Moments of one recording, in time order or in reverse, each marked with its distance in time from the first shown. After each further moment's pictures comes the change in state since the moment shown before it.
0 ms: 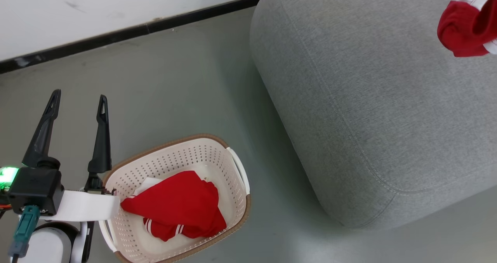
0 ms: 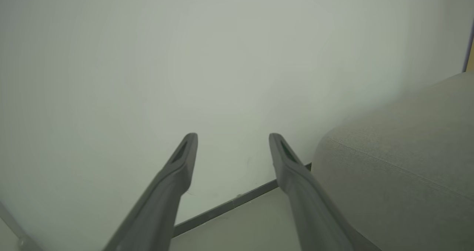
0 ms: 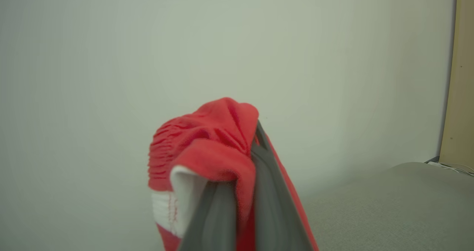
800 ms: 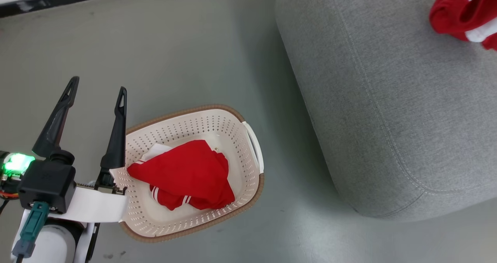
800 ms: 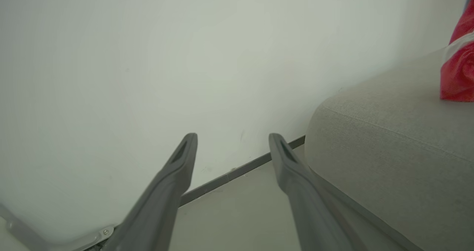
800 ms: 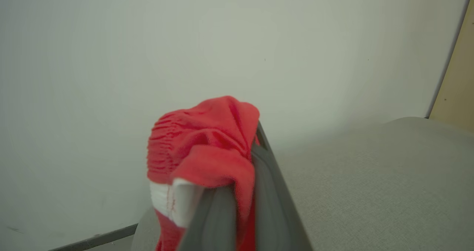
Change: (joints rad) left arm -0.018 0.030 -0.045 -0.102 0.022 -0.037 0.084; right arm -0.078 -0.014 0.018 0.239 -0.072 0.000 -0.083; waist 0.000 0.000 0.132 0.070
